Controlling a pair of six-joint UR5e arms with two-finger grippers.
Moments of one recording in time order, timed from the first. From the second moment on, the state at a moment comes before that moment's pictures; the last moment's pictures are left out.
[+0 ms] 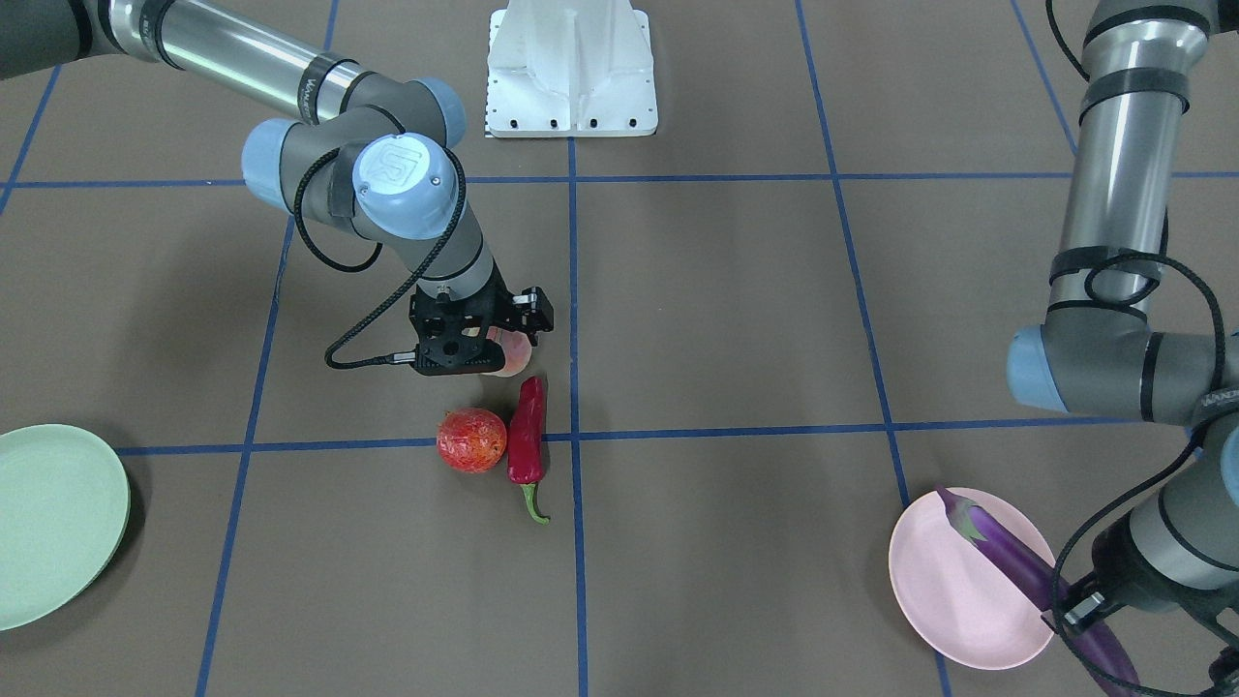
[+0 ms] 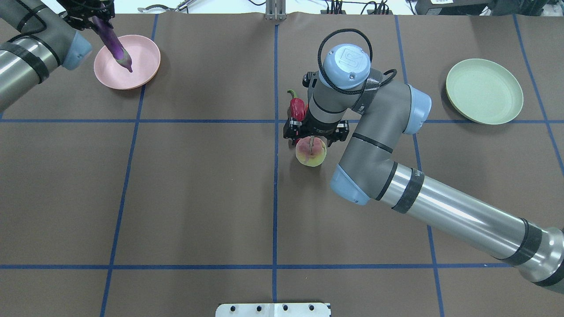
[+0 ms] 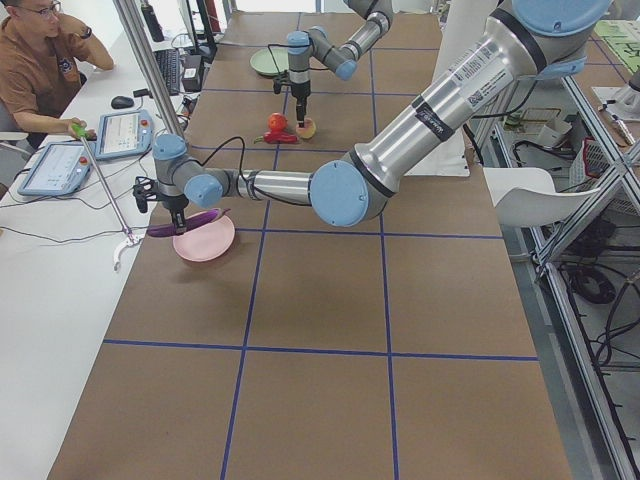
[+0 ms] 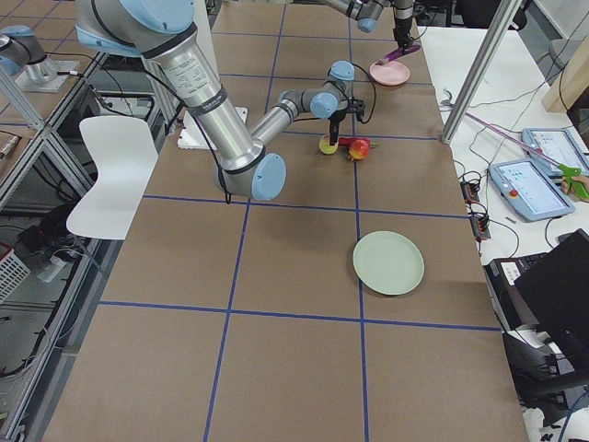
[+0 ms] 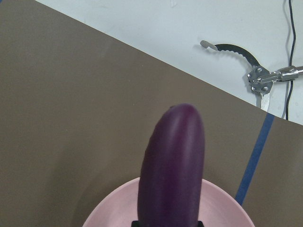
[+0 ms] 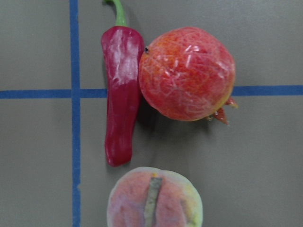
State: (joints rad) left arm -1.16 -2.41 -0.76 -2.13 -2.10 -1.14; right arm 0.64 -0.83 1.45 -1.44 2.05 1.14
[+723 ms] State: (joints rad) left arm -1.16 -2.42 -0.76 -2.13 -2.10 -1.14; right arm 0.61 -0.83 1.41 -1.44 2.03 1.15
